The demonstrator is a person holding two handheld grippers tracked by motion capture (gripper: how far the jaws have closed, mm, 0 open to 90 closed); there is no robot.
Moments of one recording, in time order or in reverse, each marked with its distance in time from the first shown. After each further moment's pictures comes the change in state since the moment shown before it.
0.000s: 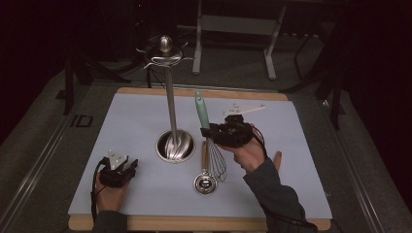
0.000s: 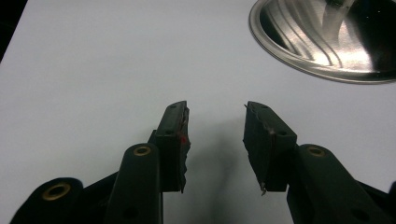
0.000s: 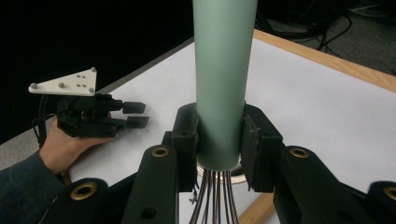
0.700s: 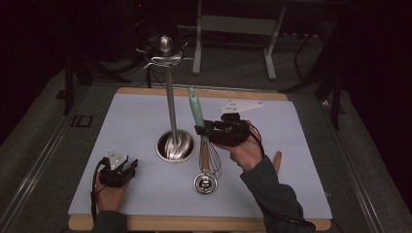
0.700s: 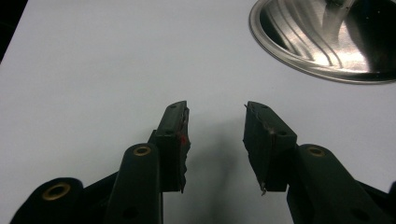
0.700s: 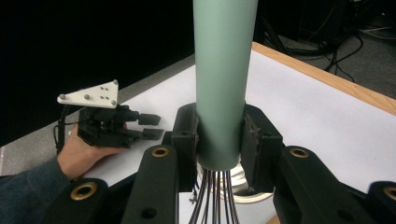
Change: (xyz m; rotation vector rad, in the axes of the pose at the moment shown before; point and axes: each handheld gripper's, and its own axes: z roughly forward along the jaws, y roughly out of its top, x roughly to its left) left arm 0.000 0.000 0.000 0.000 0.000 0.000; right arm 0.015 0.014 -0.003 -0.045 0.044 -0.052
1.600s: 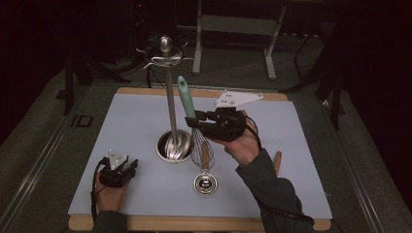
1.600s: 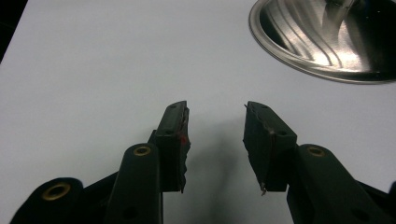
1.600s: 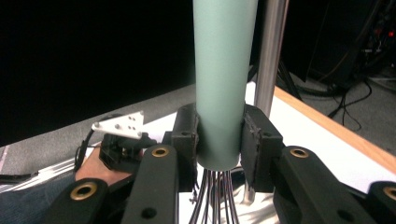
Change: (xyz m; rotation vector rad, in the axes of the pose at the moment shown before) left arm 0.000 0.000 0.000 0.001 -0.001 0.001; right arm 0.023 0.035 -0.009 -0.098 0.056 -0.123
